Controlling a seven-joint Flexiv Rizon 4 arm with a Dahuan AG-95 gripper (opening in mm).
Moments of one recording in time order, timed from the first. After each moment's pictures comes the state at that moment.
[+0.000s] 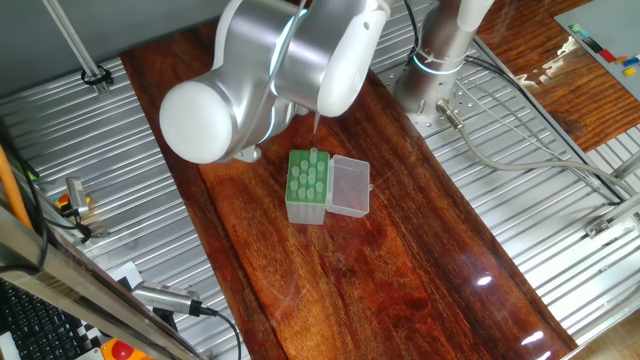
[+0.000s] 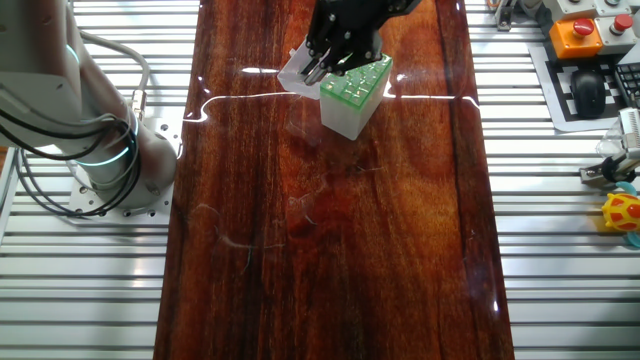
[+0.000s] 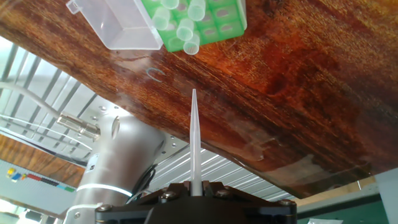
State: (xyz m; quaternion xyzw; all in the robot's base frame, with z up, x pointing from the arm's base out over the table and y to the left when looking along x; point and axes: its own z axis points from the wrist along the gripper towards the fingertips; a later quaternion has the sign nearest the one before) arm 0.347 0.038 0.258 0.33 -0.85 0.09 0.41
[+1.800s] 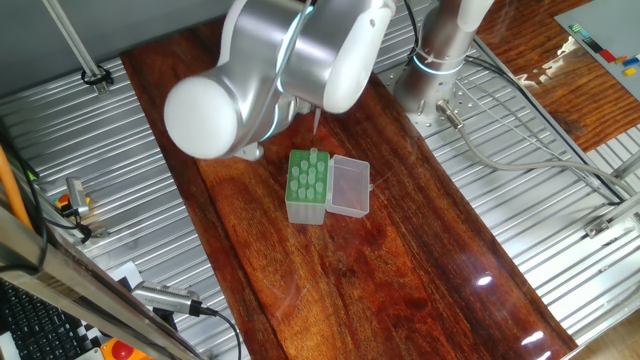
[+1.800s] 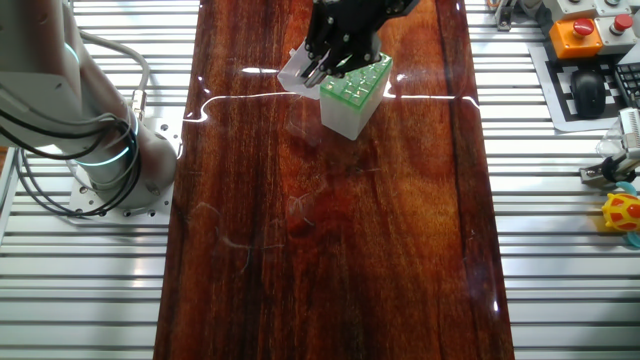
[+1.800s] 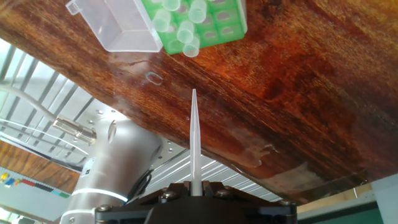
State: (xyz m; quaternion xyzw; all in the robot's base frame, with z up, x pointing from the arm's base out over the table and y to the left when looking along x) arm 0.347 0.037 0.257 0.33 -0.85 0.08 0.39
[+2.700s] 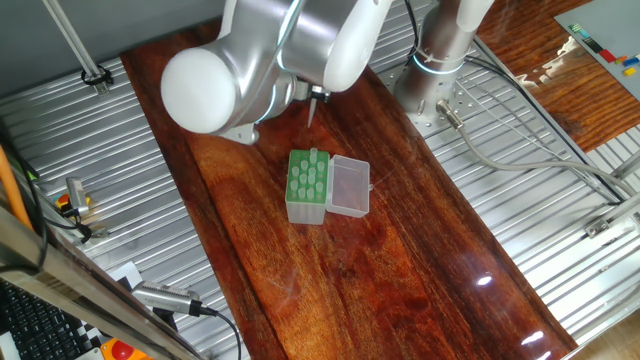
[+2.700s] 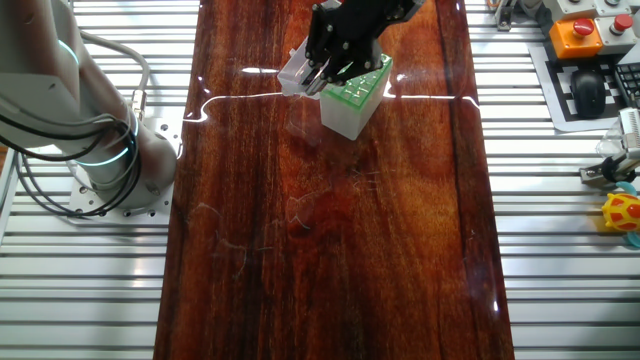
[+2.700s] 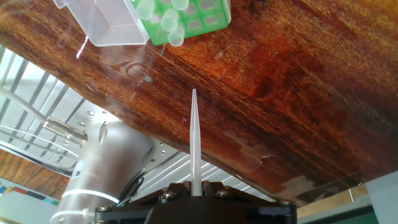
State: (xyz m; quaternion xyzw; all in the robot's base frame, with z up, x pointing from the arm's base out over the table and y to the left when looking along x) arm 0.350 0.025 0.261 0.33 -0.86 0.08 0.38
